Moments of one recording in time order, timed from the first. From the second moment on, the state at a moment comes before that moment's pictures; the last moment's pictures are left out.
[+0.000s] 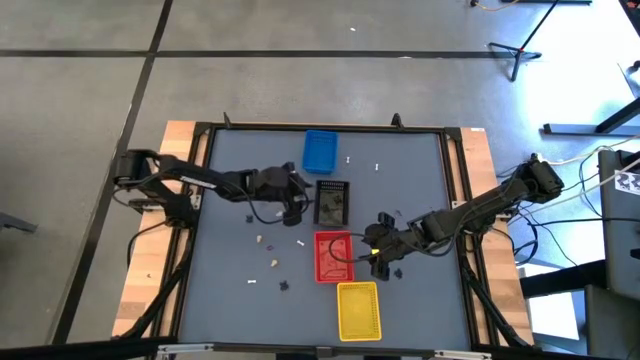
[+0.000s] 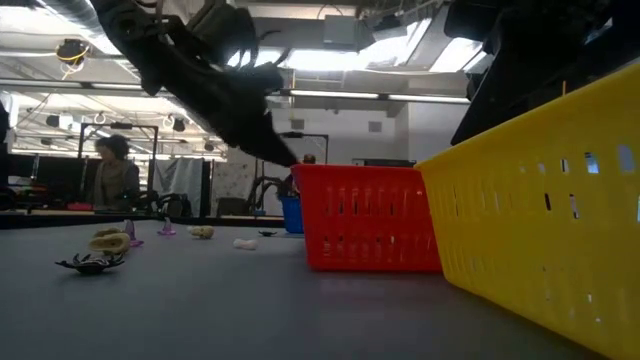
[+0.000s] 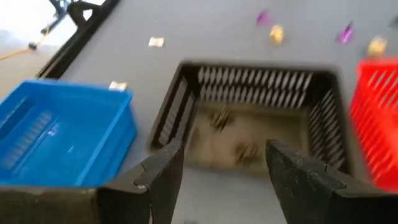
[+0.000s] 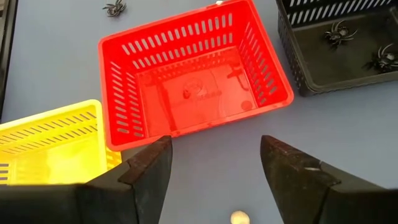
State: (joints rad) left arm 0.16 1.51 0.68 0.24 -0.12 0.09; right arm 0.41 1.43 0.87 -0.34 0.24 0.55
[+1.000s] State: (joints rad) left arm 0.43 1.52 0.68 0.09 0.33 0.50; right arm 0.41 1.43 0.87 -0.34 0.27 0.55
